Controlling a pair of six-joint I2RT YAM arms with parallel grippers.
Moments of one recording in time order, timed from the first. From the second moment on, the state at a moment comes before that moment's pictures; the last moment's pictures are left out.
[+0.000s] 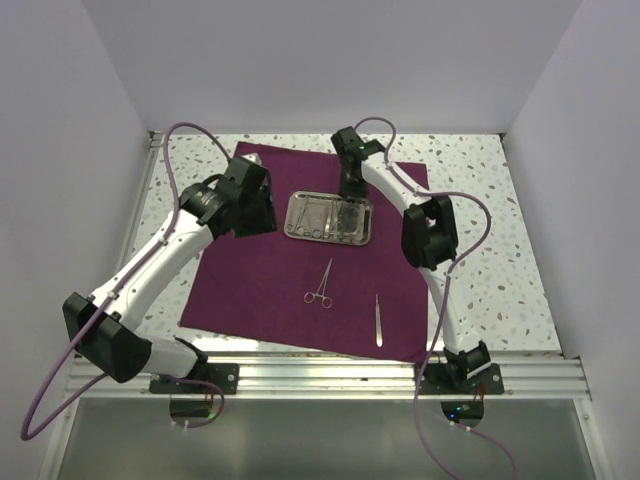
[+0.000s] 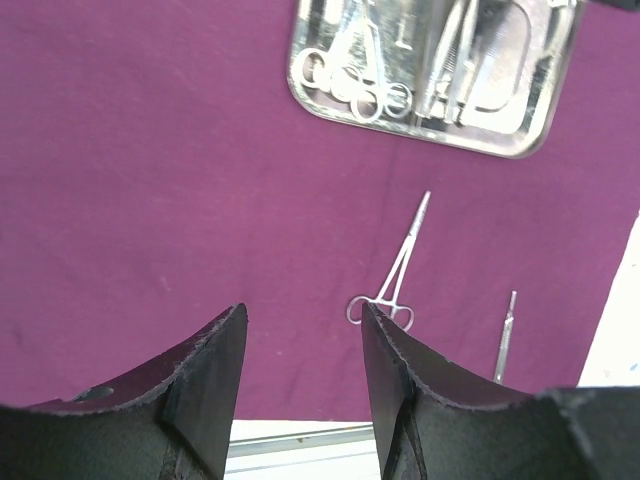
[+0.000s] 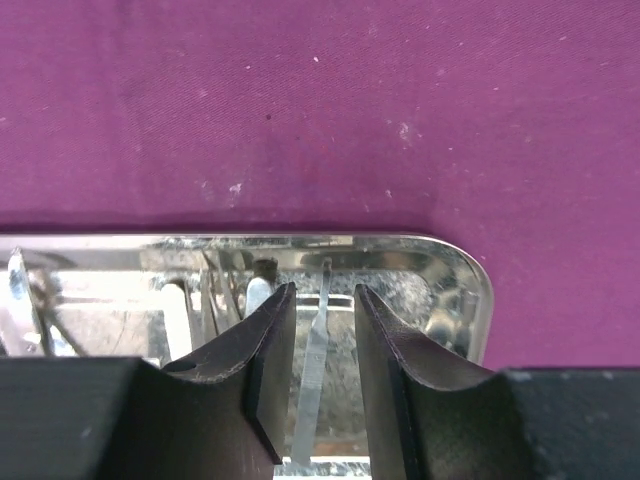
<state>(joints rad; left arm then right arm) -0.55 1.38 1.39 -0.97 -0.16 -0.65 0.47 2.48 2.28 -0.96 0.25 0.57</state>
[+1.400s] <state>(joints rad) -0.45 1.42 1.36 -0.94 -0.14 -0.55 0.47 2.24 2.12 -0.98 0.19 0.67</state>
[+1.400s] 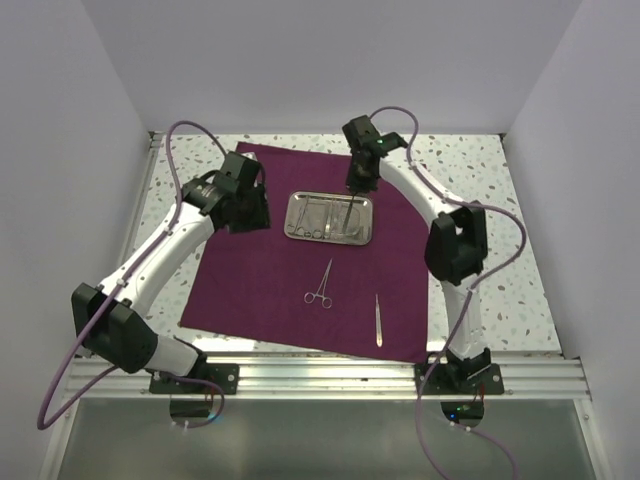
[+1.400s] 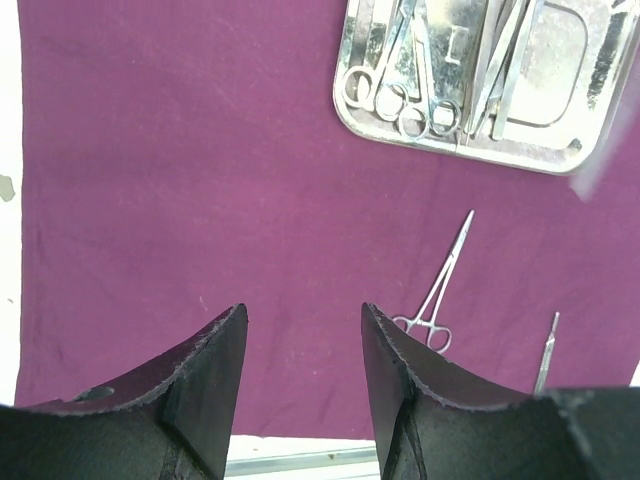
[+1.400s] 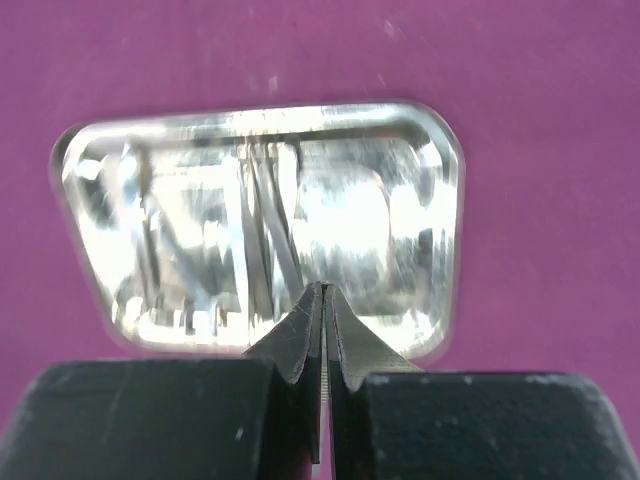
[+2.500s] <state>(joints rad) -0.57 2.23 1.91 -0.67 -0.04 -0.43 0.63 1.29 0.96 -0.91 0.19 0.69</state>
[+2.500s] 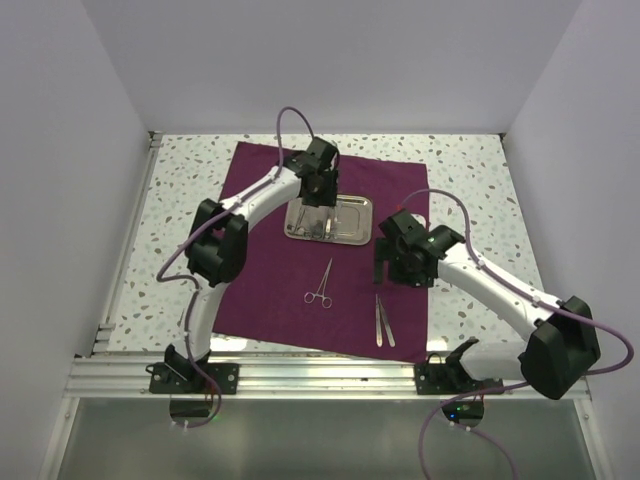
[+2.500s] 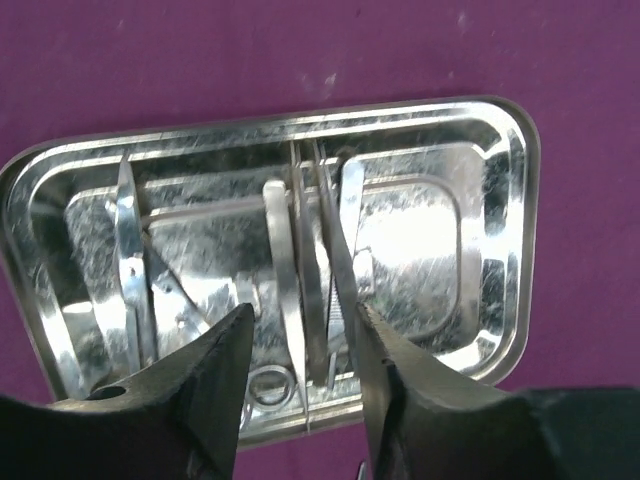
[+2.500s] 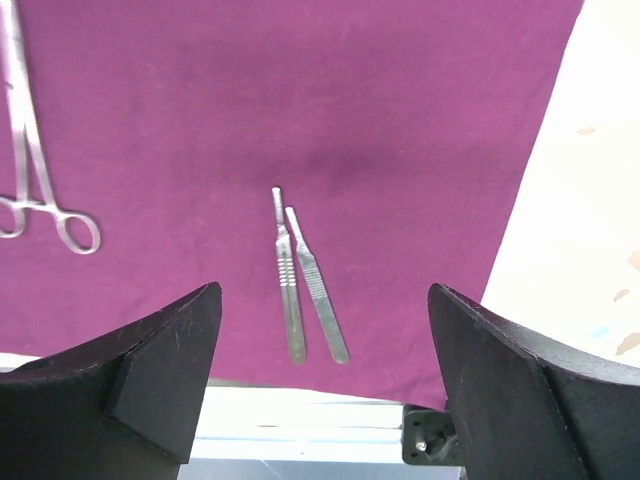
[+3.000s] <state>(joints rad) -0.57 2.42 2.12 -0.66 -0.07 -0.43 0.63 1.26 1.08 -1.04 0.25 0.64</state>
